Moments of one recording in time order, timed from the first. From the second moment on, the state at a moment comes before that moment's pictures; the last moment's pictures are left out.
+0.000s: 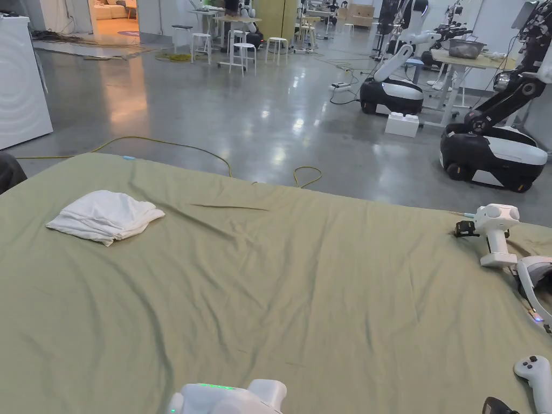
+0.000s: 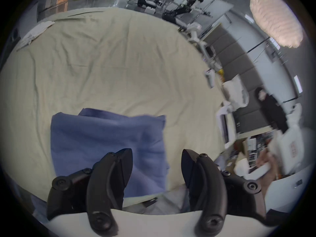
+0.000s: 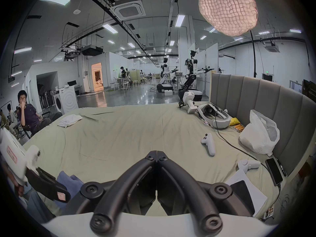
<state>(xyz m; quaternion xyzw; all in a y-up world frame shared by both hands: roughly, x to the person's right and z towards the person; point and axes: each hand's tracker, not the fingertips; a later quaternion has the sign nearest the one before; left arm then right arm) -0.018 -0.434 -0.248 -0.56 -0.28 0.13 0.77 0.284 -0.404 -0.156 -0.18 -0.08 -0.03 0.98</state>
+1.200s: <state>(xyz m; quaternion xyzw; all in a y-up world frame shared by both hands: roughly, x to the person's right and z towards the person) -0.057 -0.440 -0.251 -0.39 -0.21 0.09 0.89 0.262 -0.395 -0.167 -0.14 -0.09 -0.01 0.99</state>
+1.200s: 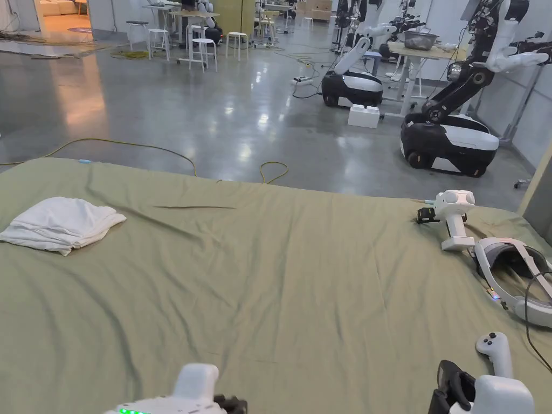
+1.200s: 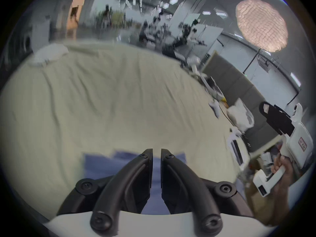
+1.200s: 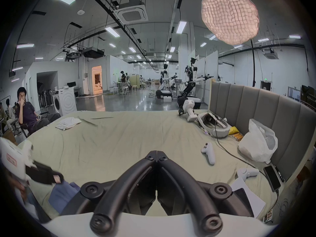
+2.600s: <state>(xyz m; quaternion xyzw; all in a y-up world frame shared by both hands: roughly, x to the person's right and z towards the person) -0.210 -0.453 -0.184 -0.25 -0.05 0.07 0.97 0.089 -0.542 -0.183 -0.35 0.02 0.02 0.94</state>
